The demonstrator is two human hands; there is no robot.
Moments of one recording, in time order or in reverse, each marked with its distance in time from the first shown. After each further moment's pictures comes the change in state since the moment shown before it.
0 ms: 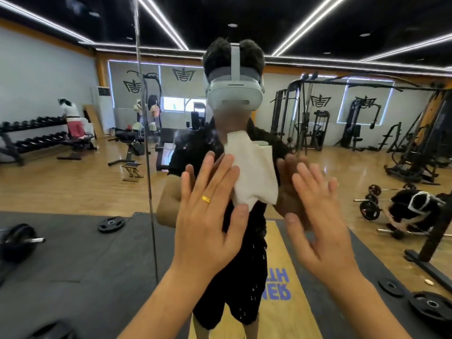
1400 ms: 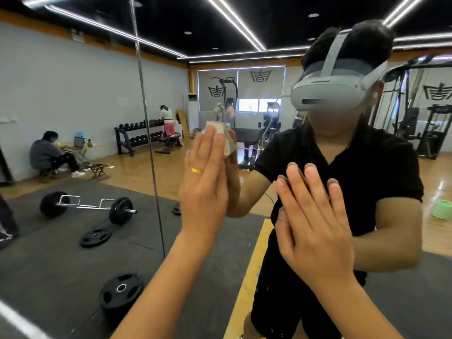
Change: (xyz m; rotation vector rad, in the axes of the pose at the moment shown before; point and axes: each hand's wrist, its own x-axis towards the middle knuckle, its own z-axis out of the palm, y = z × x) left_hand 0.001 0.019 0.056 0.389 0.271 0.003; right_hand -0.041 0.056 0.013 -0.250 0.111 -0.166
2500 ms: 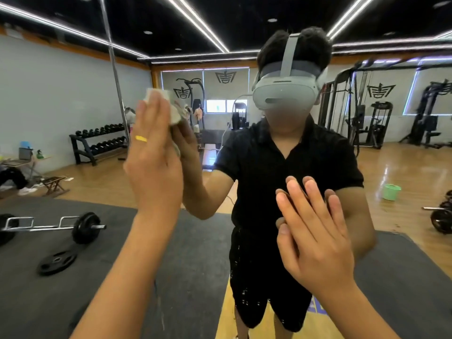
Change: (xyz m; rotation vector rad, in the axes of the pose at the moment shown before) left_hand 0.074 -0.050 -0.018 0.058 0.093 -0.066; right_hand 0.006 -0.005 0.001 -0.043 0.020 0.021
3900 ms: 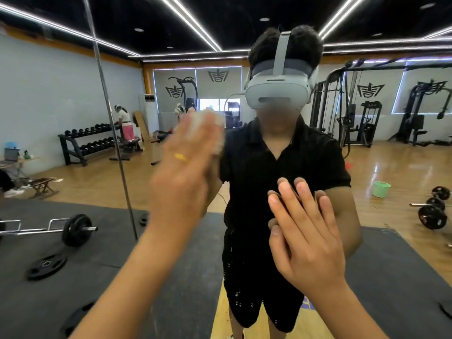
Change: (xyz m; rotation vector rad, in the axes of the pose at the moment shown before) left_hand -0.021 0.028 -0.004 -0.030 -0.211 0.254; right_hand -0.002 0.000 -0.002 0.009 0.007 0.014
